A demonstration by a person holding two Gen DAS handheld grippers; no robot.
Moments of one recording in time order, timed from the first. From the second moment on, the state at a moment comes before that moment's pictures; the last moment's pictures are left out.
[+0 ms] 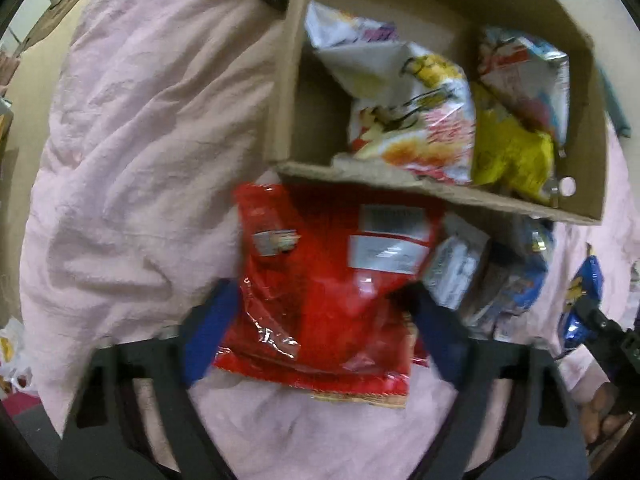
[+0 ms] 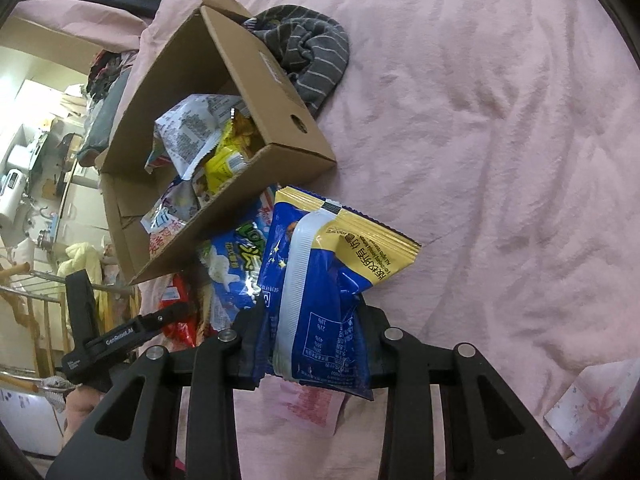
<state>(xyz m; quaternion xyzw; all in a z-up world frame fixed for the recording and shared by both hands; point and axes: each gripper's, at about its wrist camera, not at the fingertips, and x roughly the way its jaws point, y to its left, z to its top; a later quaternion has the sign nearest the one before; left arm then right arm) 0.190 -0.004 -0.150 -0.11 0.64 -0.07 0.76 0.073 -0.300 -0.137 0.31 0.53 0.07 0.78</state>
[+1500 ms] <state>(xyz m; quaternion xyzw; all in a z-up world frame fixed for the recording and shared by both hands) 0.155 -0.007 0.040 -0.04 0.42 -0.07 0.90 0.088 -0.235 -0.028 0.14 0.43 0.14 0.88</state>
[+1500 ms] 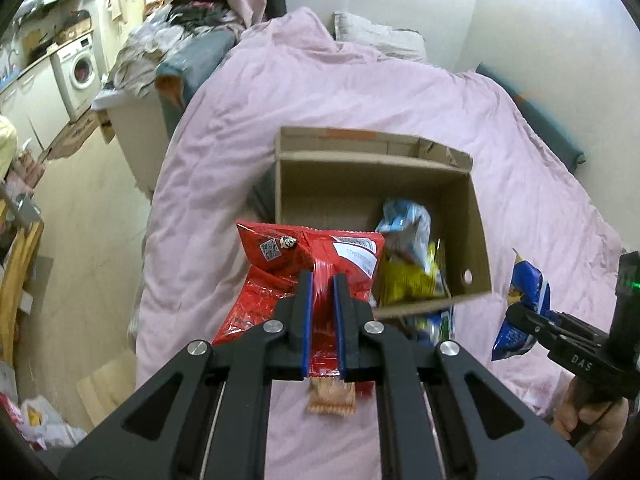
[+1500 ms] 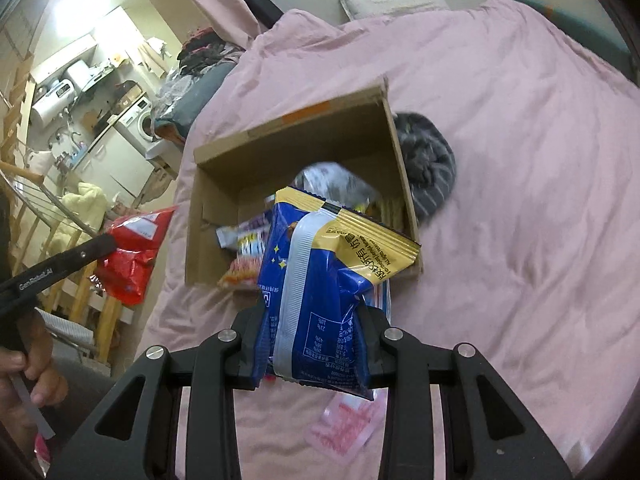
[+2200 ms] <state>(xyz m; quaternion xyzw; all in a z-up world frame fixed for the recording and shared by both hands) 0.253 -0.028 -0.006 -0.03 0.41 -0.06 0.91 0.202 -0.139 -0.078 0.09 0.47 0.24 0.84</state>
